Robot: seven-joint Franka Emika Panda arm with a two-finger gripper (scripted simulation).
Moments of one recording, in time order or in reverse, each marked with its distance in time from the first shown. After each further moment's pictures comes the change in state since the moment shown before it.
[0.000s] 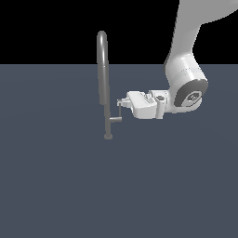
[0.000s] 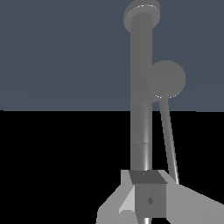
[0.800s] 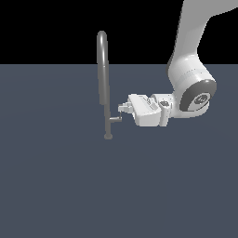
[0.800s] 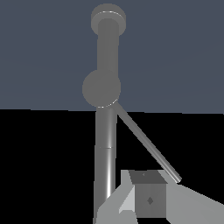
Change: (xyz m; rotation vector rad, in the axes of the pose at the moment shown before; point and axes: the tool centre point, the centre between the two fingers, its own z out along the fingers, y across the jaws) arm 0.005 0.036 0.000 0.002 0.004 -0.019
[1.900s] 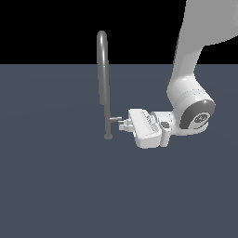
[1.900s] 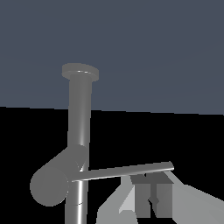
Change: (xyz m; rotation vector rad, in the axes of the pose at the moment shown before) arm 0.054 0.028 0.000 -0.012 -0.012 -0.013
